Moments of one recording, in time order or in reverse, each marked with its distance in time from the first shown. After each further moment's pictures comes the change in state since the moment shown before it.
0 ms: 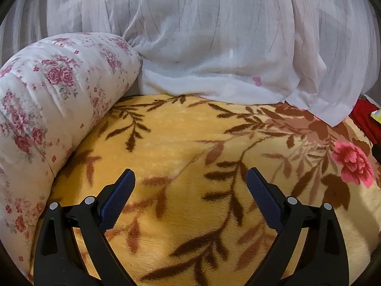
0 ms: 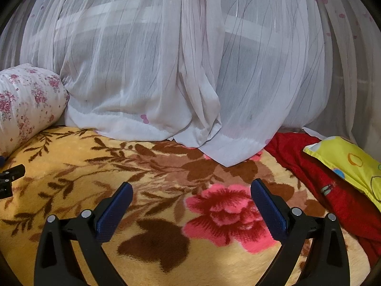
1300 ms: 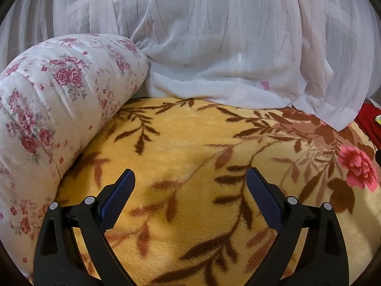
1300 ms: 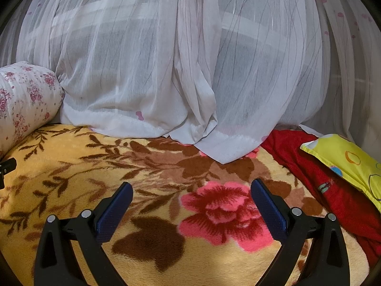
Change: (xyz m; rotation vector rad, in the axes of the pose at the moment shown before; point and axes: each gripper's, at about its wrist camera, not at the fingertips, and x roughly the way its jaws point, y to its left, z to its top) left arm -0.001 0.009 0.004 -0.013 -0.014 0.031; right arm 0.009 -0.006 0.000 -0.011 0.010 -0.010
